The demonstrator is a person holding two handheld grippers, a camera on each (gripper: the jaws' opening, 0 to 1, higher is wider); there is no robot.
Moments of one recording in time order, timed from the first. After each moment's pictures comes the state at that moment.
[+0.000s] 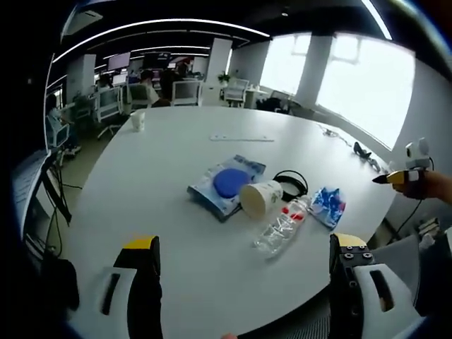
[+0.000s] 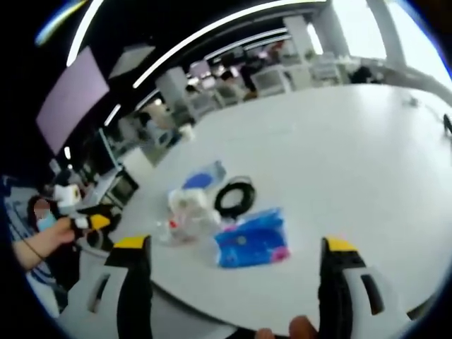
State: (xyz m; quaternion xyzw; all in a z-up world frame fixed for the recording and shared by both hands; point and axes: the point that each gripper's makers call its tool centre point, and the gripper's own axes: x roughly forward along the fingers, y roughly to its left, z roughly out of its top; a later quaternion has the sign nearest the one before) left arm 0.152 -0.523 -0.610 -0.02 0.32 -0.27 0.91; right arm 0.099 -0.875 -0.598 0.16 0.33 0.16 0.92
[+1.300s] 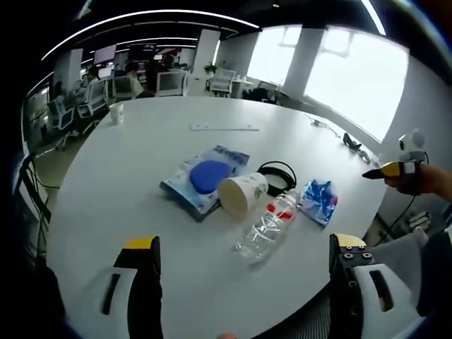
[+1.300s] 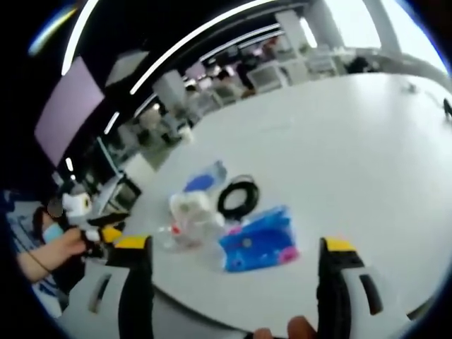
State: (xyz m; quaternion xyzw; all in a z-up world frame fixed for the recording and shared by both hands) left arm 0.158 -0.563 -0.632 -0.02 0.34 -0.31 0.89; right arm 0.109 -0.873 -0.608 0.20 0.33 0.16 0.91
